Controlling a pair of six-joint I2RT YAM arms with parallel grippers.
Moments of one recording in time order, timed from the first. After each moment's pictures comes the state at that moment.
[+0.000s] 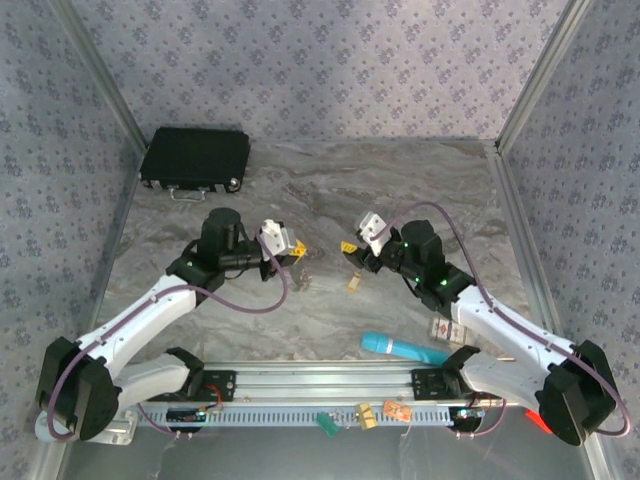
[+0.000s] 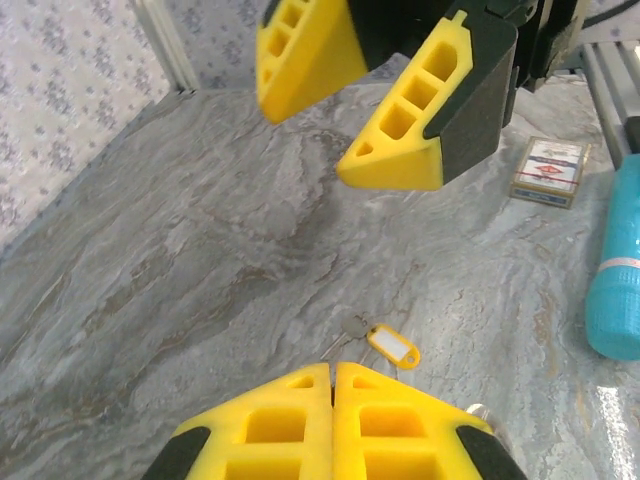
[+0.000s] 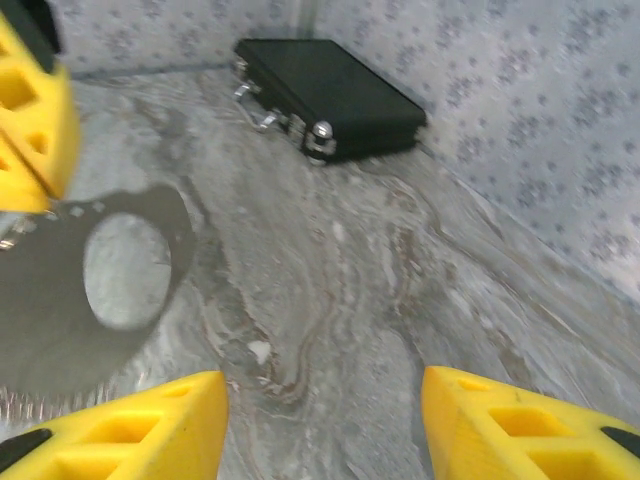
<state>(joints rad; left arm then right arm) -0.57 1.08 0.73 -0.07 0.65 0.47 0.63 1.02 0.64 0.11 -0.24 -0.32</state>
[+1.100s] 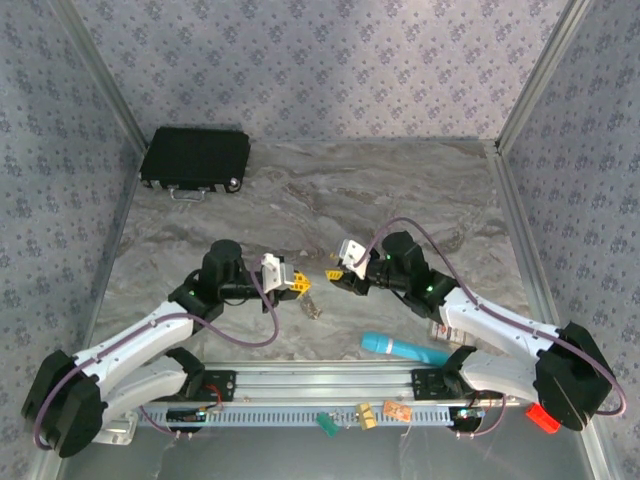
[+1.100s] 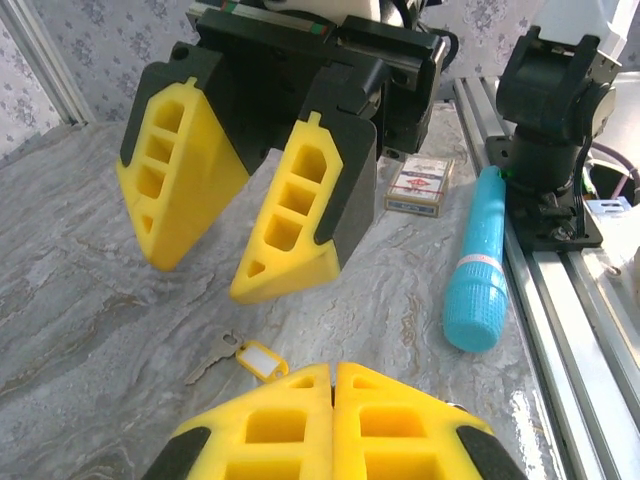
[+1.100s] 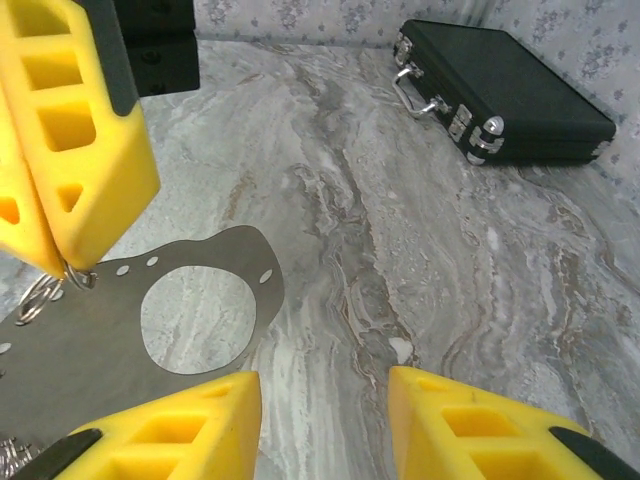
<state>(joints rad) -0.66 0.96 0.48 0.13 0.75 0.36 0.73 1.10 0.58 0.13 -0.39 -0.39</state>
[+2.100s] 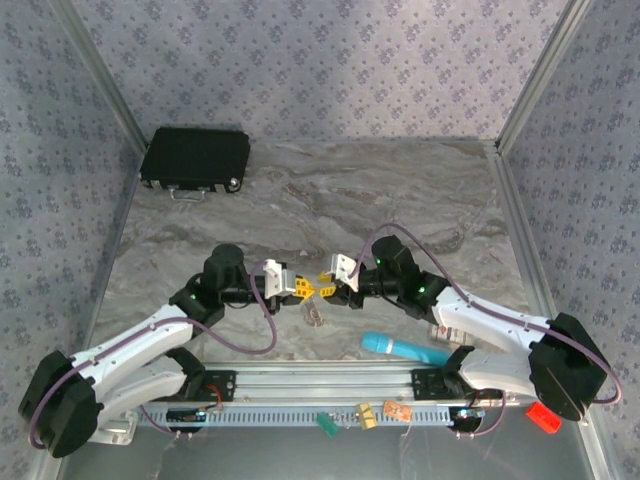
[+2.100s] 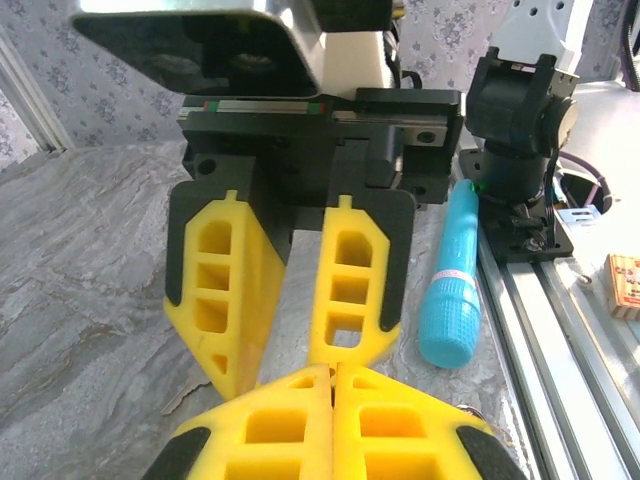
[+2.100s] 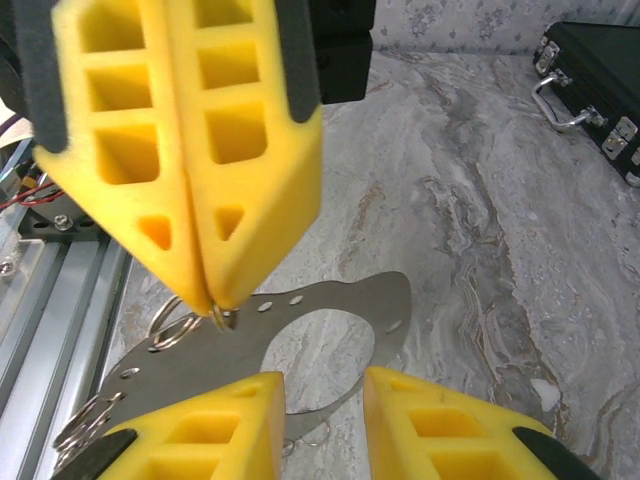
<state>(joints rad) -0.72 0.94 0.46 0.15 0.75 0.35 0.79 1.15 0.59 0.11 -0.58 -0.39</state>
